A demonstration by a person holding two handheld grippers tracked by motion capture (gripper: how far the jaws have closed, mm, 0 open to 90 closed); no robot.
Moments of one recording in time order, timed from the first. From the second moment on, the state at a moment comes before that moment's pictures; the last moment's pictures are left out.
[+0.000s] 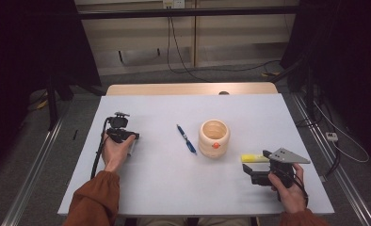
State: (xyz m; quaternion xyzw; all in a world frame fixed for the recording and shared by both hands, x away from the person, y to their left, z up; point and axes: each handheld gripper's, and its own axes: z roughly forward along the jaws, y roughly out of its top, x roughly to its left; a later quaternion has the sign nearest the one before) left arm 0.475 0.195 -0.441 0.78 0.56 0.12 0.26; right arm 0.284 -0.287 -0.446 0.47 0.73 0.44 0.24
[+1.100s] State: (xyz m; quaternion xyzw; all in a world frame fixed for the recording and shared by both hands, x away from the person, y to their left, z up) left arm 0.467 0.197 -0.427 0.77 0.54 0.13 0.31; right arm 0.284 -0.287 -0.446 0.47 0.73 0.44 0.23
